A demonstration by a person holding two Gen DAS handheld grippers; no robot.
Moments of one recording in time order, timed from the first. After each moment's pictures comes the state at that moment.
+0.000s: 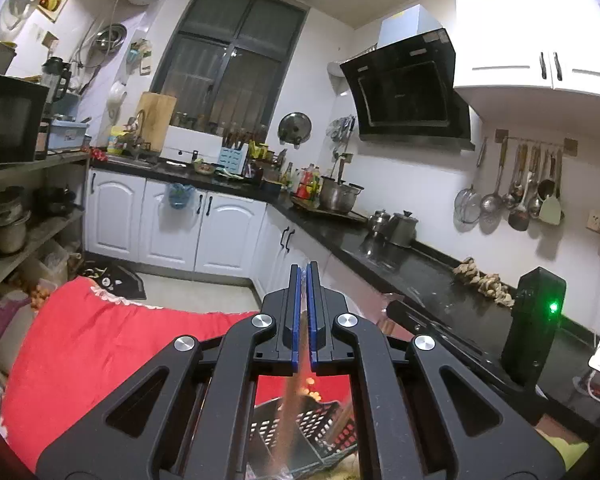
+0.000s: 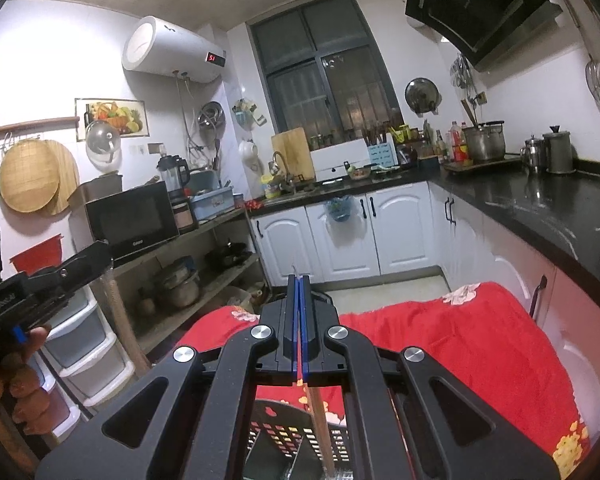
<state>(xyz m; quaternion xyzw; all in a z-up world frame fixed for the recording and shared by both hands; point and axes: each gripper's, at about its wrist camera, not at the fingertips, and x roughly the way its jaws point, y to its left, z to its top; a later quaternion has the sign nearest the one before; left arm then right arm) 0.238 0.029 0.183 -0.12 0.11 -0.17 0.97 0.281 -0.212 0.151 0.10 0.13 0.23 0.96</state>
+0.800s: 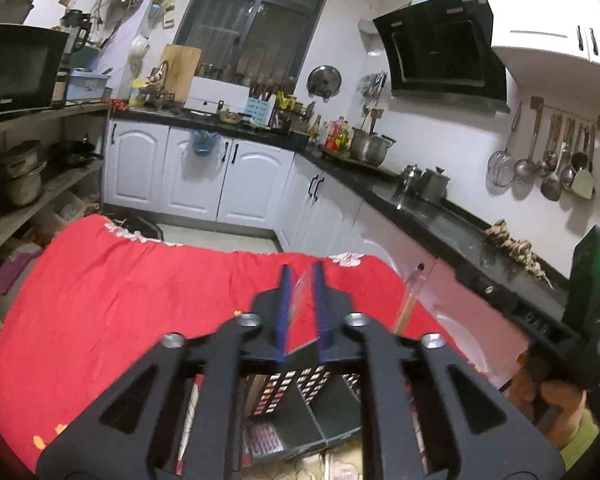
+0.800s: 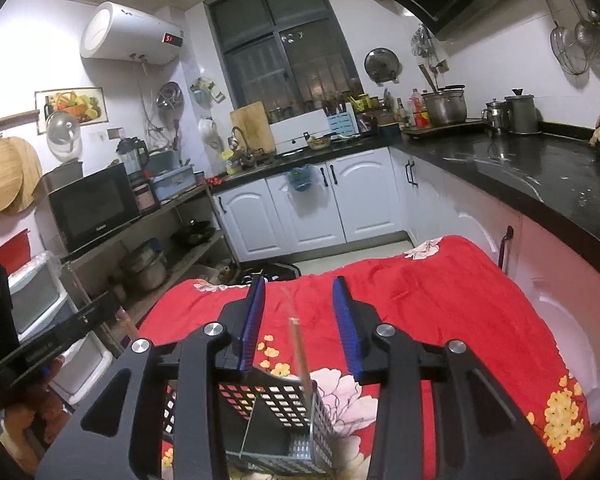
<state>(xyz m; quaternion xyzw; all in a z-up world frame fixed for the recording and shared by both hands) 0.262 0.038 0.107 -0.12 0.19 -0.13 0.96 0.278 -0.233 0.110 0.11 0.18 0.16 0.96</state>
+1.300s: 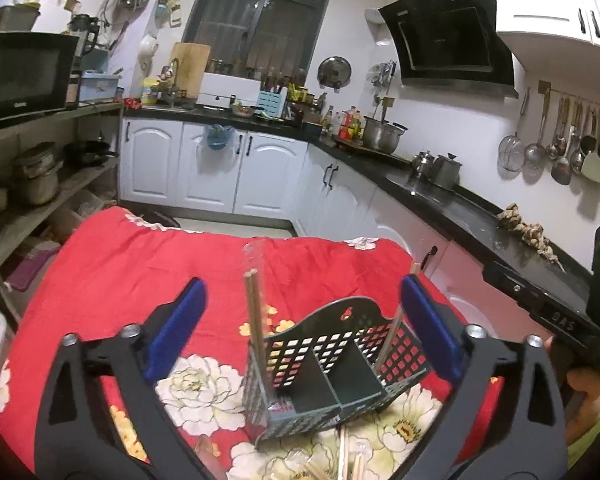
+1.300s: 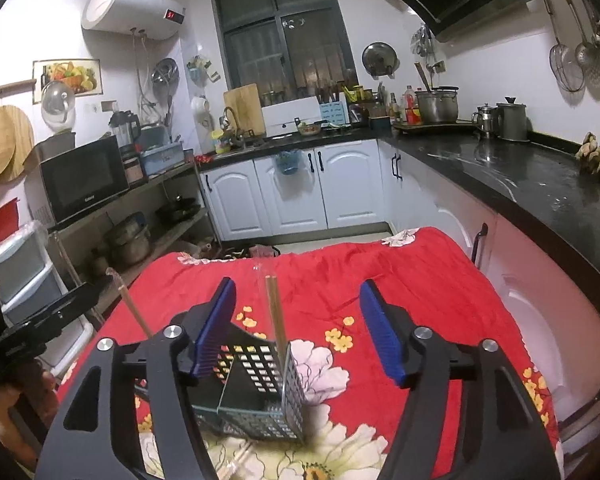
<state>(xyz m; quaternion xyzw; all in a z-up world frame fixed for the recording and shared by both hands) 0.238 0.040 0.104 -0.10 0.21 -0.10 0.97 0.249 -0.238 0.105 0.06 0.21 0.14 0.96</state>
